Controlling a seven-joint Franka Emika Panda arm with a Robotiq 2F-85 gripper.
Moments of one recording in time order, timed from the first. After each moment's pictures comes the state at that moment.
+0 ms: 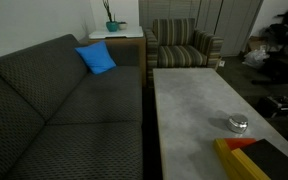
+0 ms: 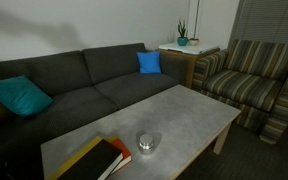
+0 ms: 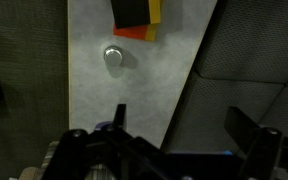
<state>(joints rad) 0.07 -0.59 -0.04 -2.68 0.13 2.38 -0.04</state>
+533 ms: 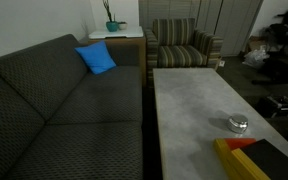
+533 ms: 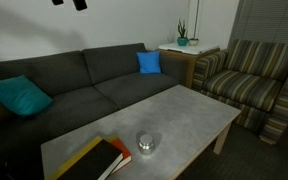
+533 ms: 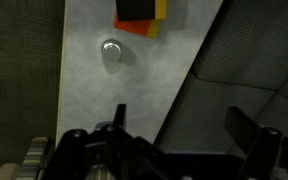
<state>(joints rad) 0.11 -0.47 -0.15 -2.68 0.18 2.49 -0.26</state>
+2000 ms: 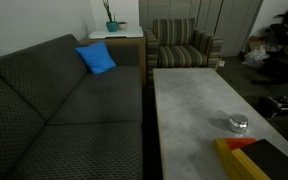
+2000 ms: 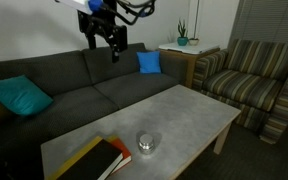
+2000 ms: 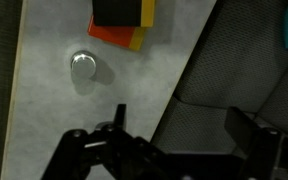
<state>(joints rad) 0.15 0.08 -0.21 -2.39 0.57 2.49 -0.69</state>
